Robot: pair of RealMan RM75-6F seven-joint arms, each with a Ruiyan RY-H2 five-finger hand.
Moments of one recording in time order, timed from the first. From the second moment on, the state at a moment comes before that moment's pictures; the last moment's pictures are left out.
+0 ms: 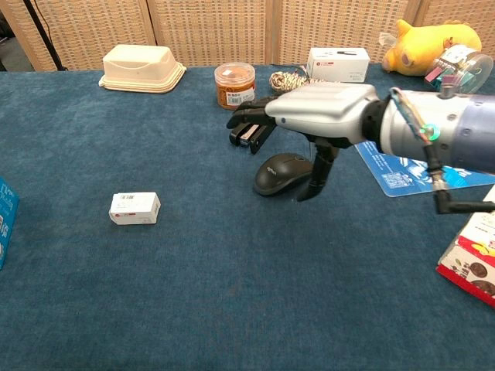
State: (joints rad) left arm -0.14 -0.99 -0.09 -1.77 1.27 1.44 -0.11; right arm 0.82 -1.53 0.24 -1.56 -1.32 0.73 -0.44
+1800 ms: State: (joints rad) left arm -0.13 -0.95 -0.14 -1.77 1.25 1.36 -0.19; right arm 0.97 -1.71 0.13 -1.16 -1.25 0.69 -0.29
